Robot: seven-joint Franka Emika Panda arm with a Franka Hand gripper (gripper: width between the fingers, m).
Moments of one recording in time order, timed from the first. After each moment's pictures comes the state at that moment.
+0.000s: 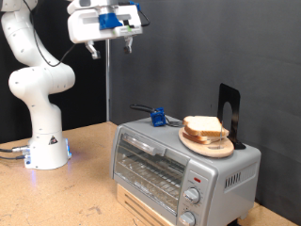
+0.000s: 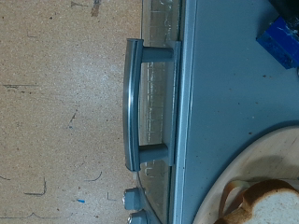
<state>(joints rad) 0.30 -0.65 -0.14 -2.38 -0.06 2.02 0.93</state>
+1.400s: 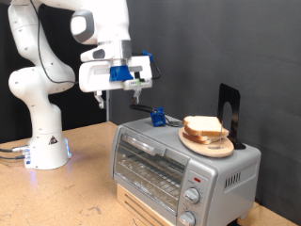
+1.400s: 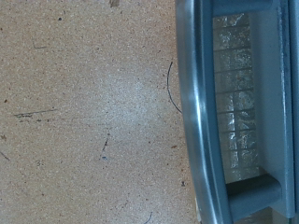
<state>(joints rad) 0.25 -0.43 -0.14 -2.52 -0.16 2.31 1.12</state>
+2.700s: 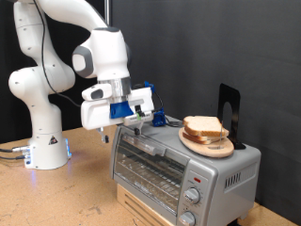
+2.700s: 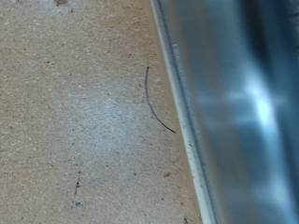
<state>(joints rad) 0.25 -0.25 -0.17 -2.61 -0.04 2.56 1.15</state>
